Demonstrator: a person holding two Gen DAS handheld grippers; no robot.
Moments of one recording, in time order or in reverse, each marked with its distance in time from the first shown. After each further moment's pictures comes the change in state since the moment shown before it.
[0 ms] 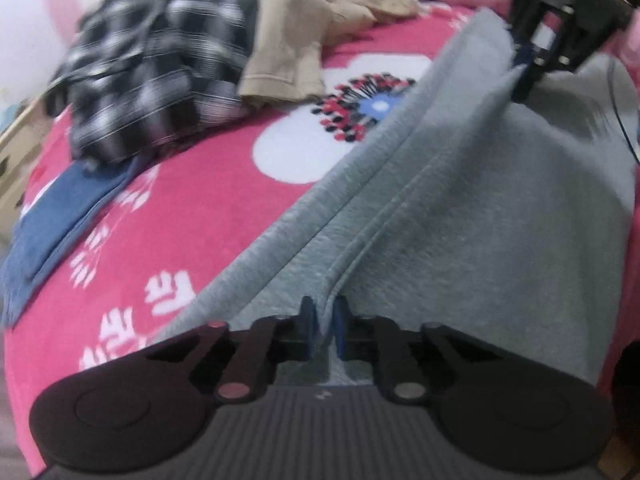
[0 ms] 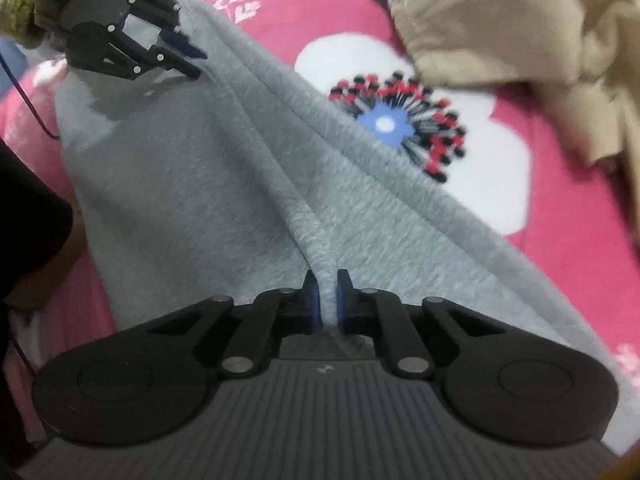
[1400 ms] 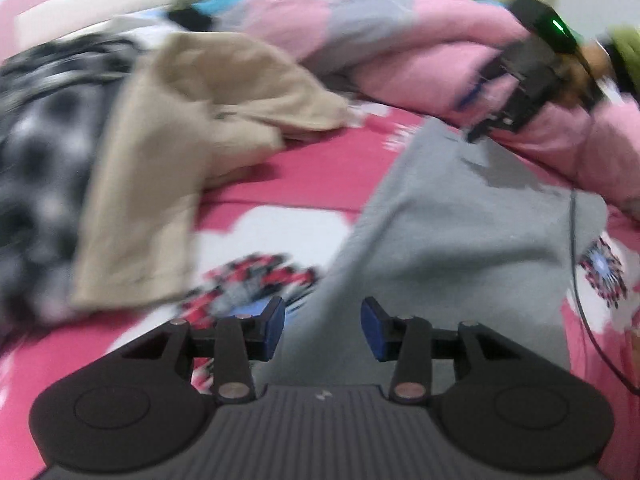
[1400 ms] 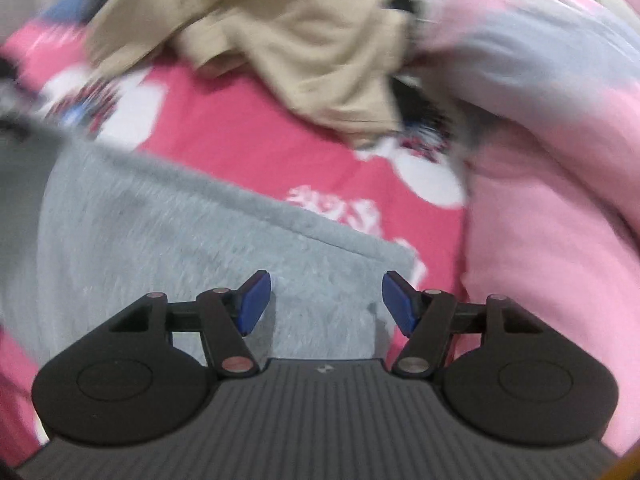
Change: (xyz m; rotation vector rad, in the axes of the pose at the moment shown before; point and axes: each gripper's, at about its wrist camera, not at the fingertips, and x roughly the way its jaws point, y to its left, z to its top) left arm 0.067 -0.060 0.155 0.029 -0.223 -0.275; right arm -0.097 -0.158 -0.115 0.278 -0.029 -0.420
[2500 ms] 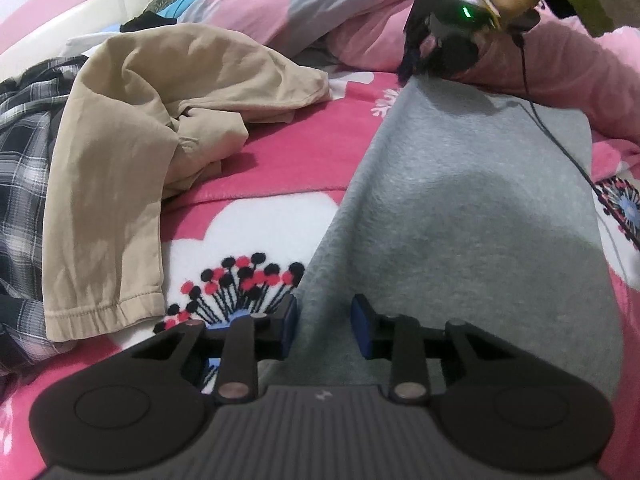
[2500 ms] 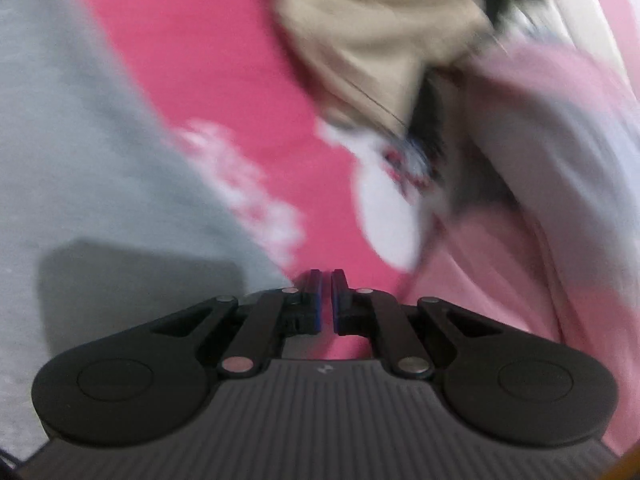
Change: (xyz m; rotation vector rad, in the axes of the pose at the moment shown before) left arm 0.028 -0.020 -0.004 0.121 0.042 0.090; right arm 0.095 -0.005 0.024 -0.407 0.163 -0.353
